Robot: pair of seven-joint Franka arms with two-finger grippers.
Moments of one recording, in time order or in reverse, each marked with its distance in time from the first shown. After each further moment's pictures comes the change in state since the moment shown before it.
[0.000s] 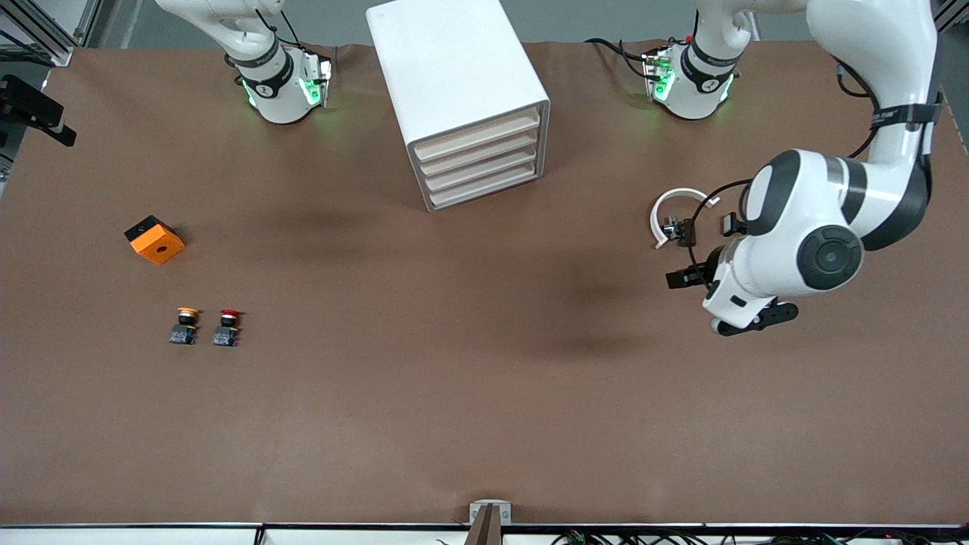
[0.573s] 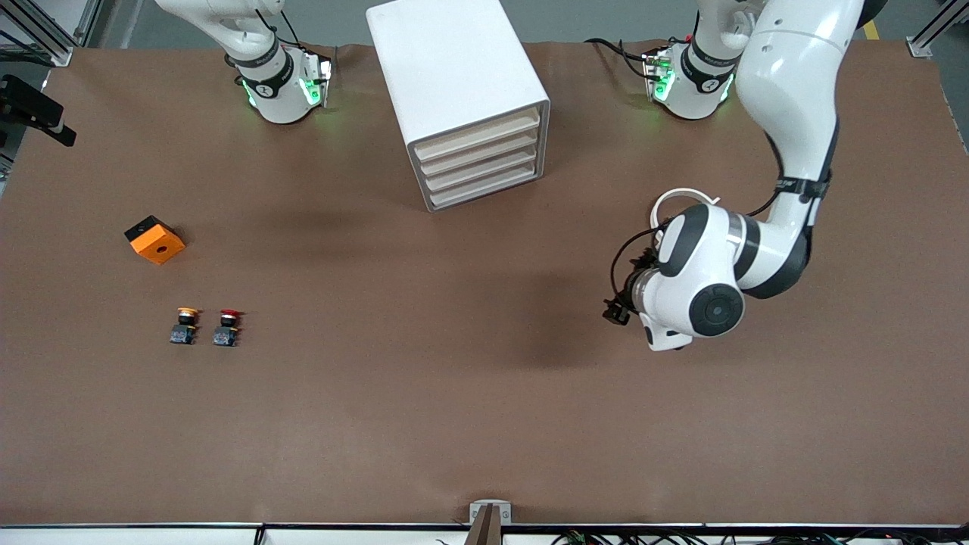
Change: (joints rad) left arm -0.114 0.253 -0.008 0.152 -0.217 0.000 -0.813; right arm 0.000 0.000 -0.001 0.000 0.000 0.000 0.000
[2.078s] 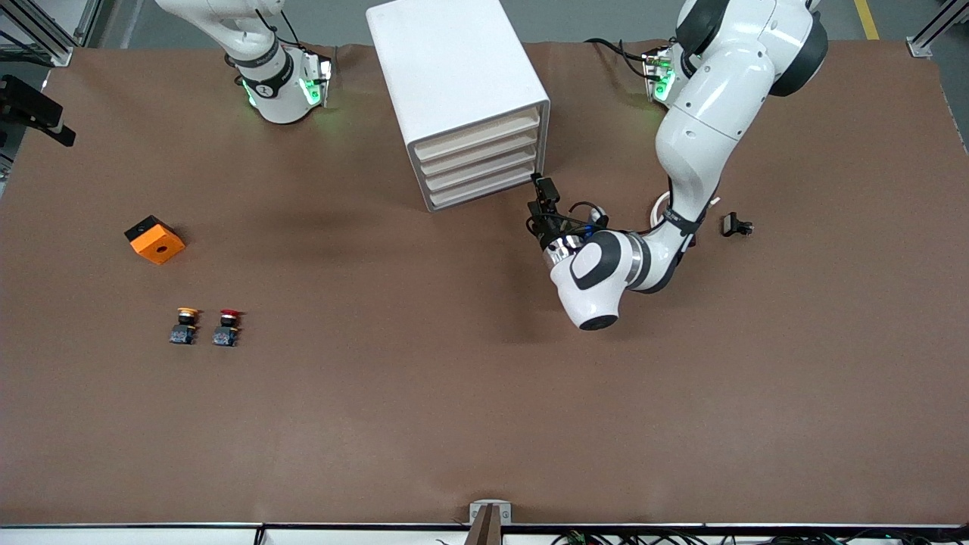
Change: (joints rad) left arm -0.088 0.256 -0.091 0.001 -0.450 -0.376 -0.685; right arm 0.000 0.000 -0.001 0.000 0.000 0.000 0.000
